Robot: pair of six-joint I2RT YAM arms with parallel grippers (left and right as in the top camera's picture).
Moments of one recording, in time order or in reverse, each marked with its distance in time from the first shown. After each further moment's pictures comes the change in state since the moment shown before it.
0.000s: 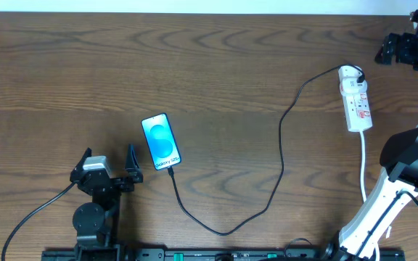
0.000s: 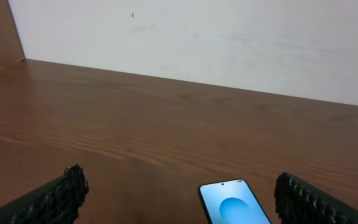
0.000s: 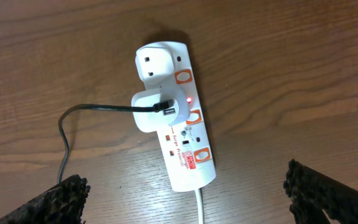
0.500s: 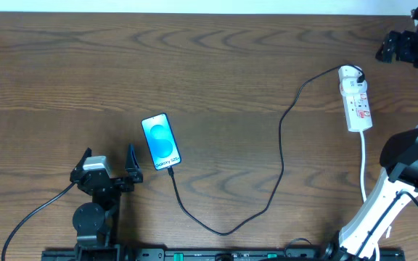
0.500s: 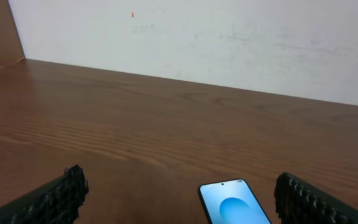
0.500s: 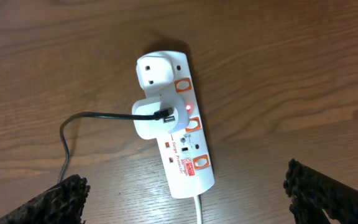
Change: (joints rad) left arm 0.000 0.000 0.000 0.000 0.000 0.000; right arm 0.002 -0.007 0.000 0.026 0.000 0.000
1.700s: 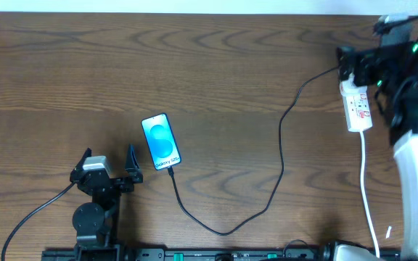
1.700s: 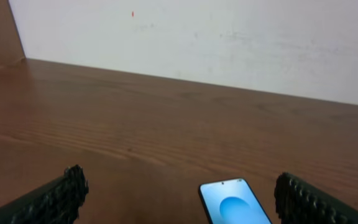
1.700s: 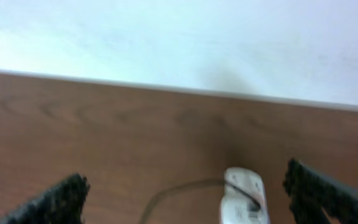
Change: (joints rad) left arm 0.000 0.000 0.006 -0.007 0.000 0.000; right arm 0.222 -0.930 -1.335 1.196 -0.135 -0.001
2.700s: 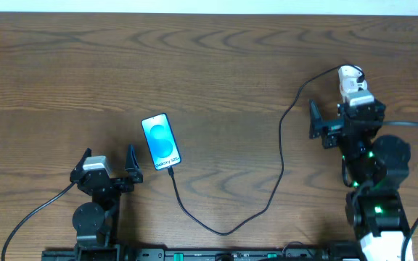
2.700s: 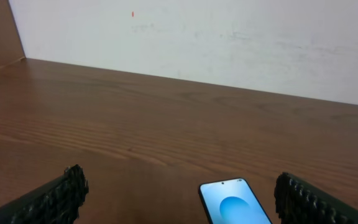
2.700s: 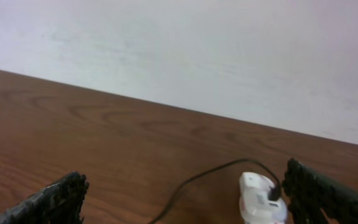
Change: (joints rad) left arm 0.000 0.000 0.000 0.000 0.000 0.000; right arm 0.198 -0.580 -0.662 0.375 0.180 0.000
